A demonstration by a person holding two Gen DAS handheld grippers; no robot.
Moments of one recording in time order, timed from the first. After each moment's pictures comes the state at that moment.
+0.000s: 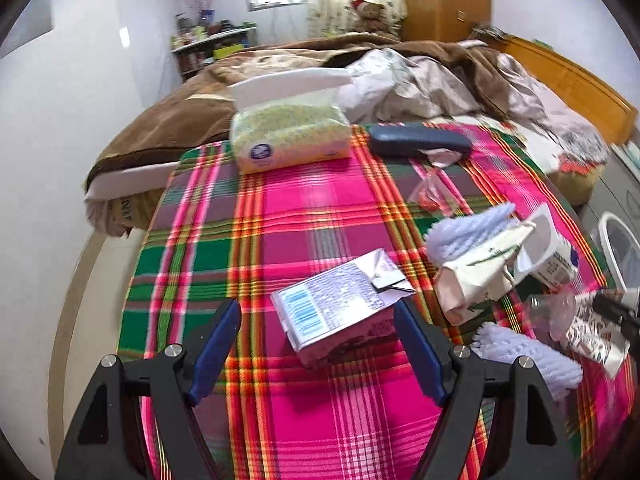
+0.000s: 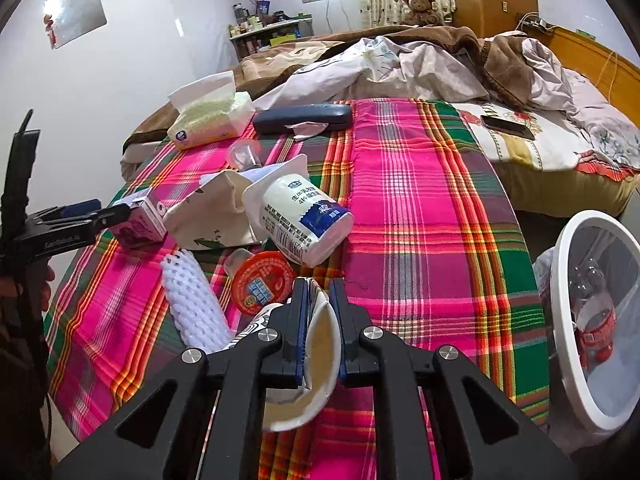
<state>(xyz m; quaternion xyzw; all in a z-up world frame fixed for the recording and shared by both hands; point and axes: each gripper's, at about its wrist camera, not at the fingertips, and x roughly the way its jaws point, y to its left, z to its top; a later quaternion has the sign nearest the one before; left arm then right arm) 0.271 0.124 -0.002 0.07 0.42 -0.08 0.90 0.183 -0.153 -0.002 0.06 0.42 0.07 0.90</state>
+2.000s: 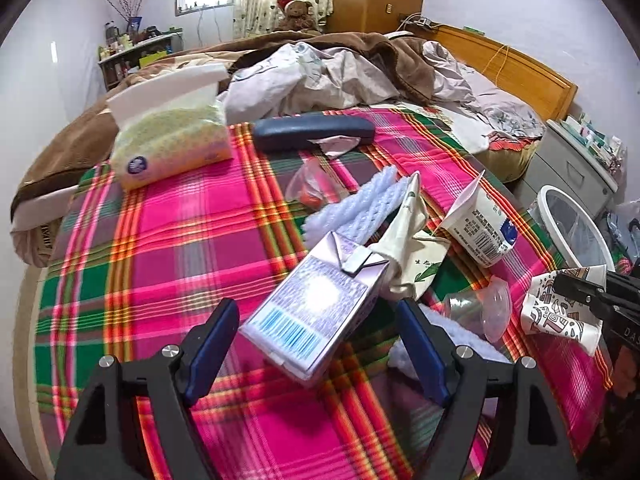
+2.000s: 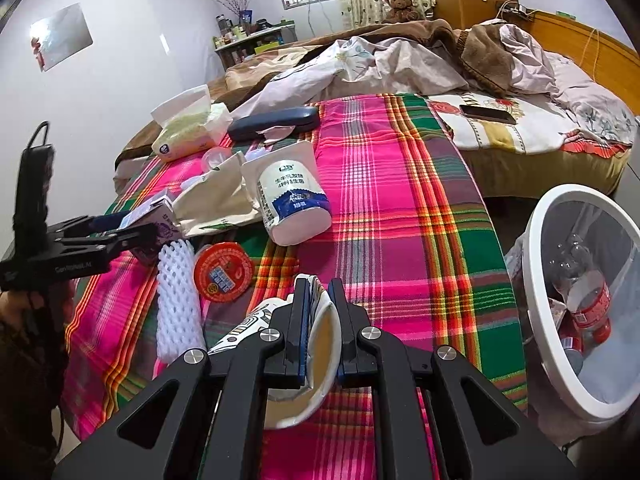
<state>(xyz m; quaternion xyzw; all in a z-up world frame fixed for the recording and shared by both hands) 0.275 0.064 -0.019 0.06 0.43 -0.21 0.88 0.178 -0.187 -0.007 0.09 0.42 0.06 0.90</state>
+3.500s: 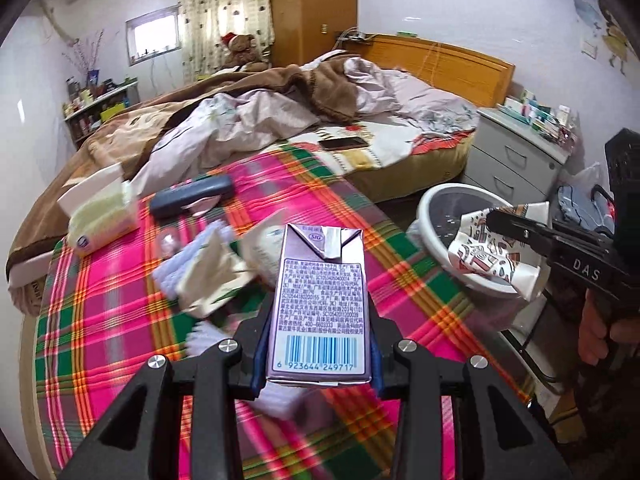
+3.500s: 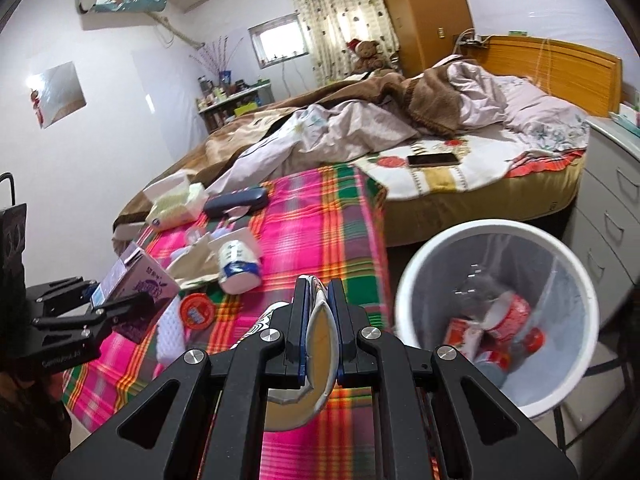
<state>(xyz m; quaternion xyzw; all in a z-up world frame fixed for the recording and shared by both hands) 0.173 -0.065 0.055 0.11 0.37 -0.27 0.88 0.124 -0.275 0.044 0.12 0.32 0.02 0.94</state>
